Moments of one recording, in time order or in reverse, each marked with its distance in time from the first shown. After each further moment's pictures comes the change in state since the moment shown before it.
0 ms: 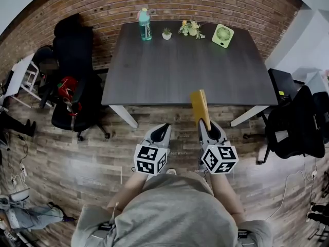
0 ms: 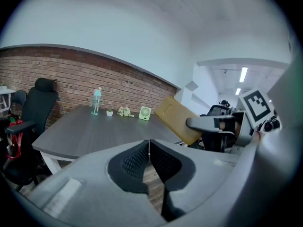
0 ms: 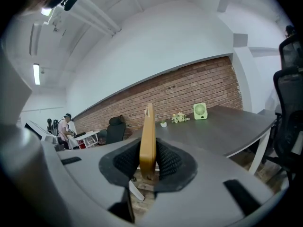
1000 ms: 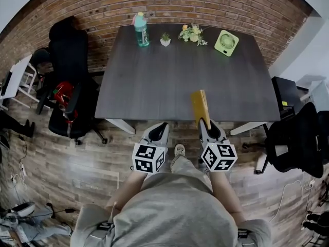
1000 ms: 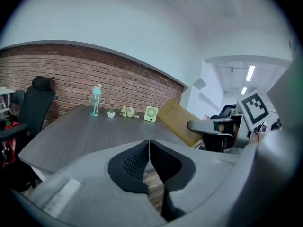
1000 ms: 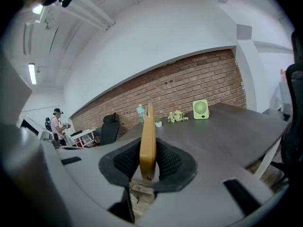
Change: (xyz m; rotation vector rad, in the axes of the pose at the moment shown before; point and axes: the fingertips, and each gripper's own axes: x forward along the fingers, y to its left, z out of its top) left arm 0.101 0.042 0.030 -0.013 0.021 0.045; right arm 0.099 -0.071 0.020 0.001 0.048 0.001
